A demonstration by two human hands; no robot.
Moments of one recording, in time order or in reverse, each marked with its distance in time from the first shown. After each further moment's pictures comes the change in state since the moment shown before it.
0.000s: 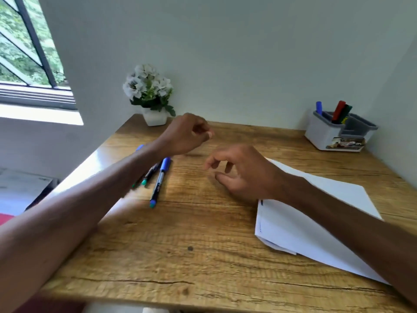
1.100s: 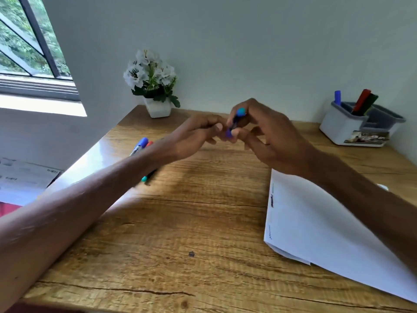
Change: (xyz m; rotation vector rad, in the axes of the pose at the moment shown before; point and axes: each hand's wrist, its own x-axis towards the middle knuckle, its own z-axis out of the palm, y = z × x) left_hand -0.020 0.017 0.007 -0.416 -0.195 0.053; right_hand 0.011 0.023 -0.034 0.043 0.189 -0.032
